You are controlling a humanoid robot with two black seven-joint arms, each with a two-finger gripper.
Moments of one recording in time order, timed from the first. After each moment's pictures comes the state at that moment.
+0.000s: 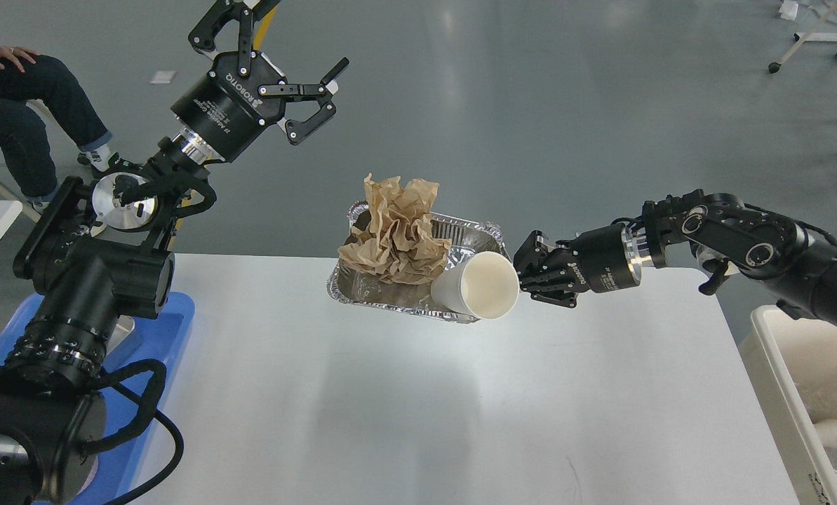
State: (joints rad) left arm -0.91 0.01 -1.53 -0.67 -0.07 -0.73 0.57; right arm 1.18 -0.35 -0.19 0.70 -0.45 0.93 0.39
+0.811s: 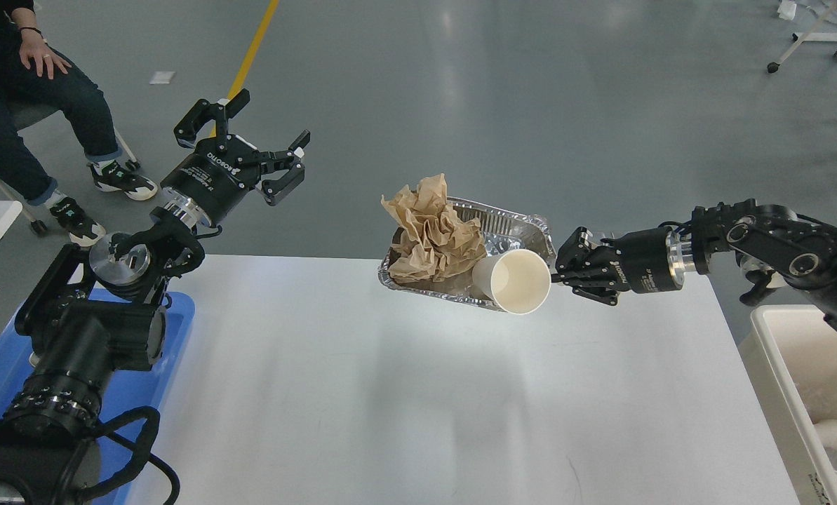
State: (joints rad) left arm -0.75 0.01 -1.55 -0.64 -0.14 -0.49 0.54; right arm 1.12 -0.48 -0.19 0.70 -0.41 0.87 0.39
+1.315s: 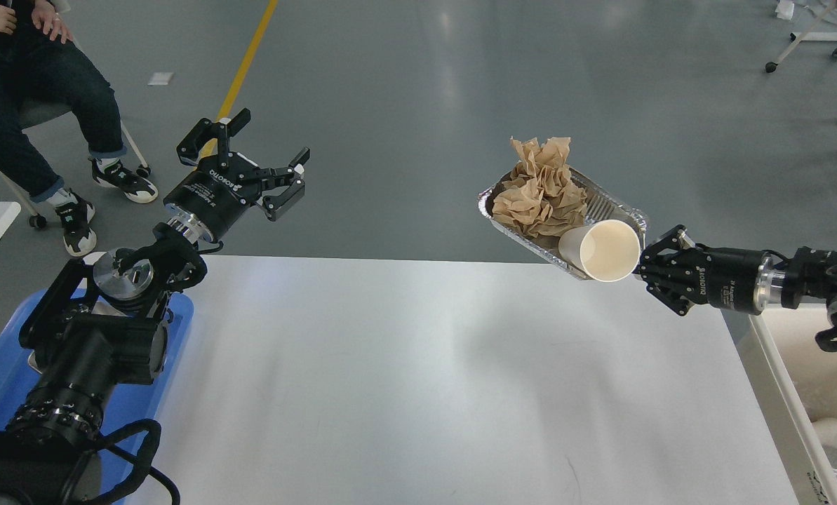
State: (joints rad) left arm -0.73 0.01 -1.55 -0.64 -0.13 -0.49 0.53; right arm 1.00 -0.63 -0.18 0.70 -0.13 0.80 0.39
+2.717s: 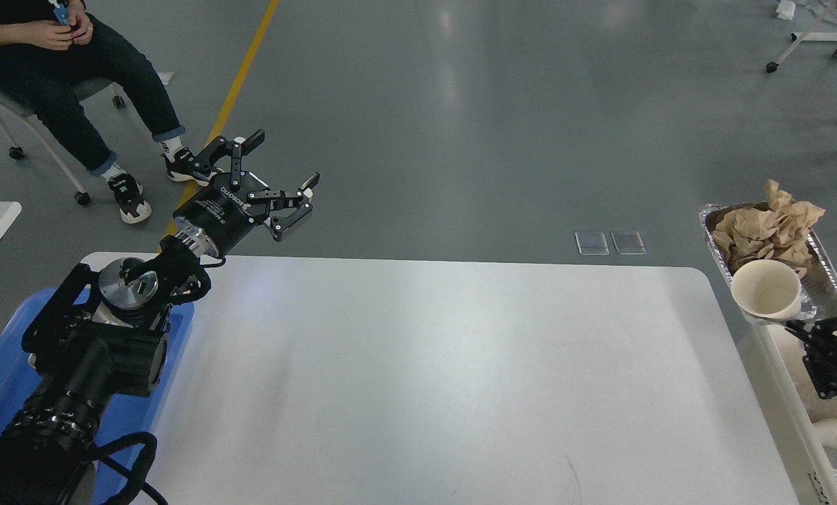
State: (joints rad) left arm -0.70 0.03 -1.47 -0.64 -0.11 -0.48 0.53; right arm 0.49 -0.83 0.17 0.67 0.14 0.48 0.40
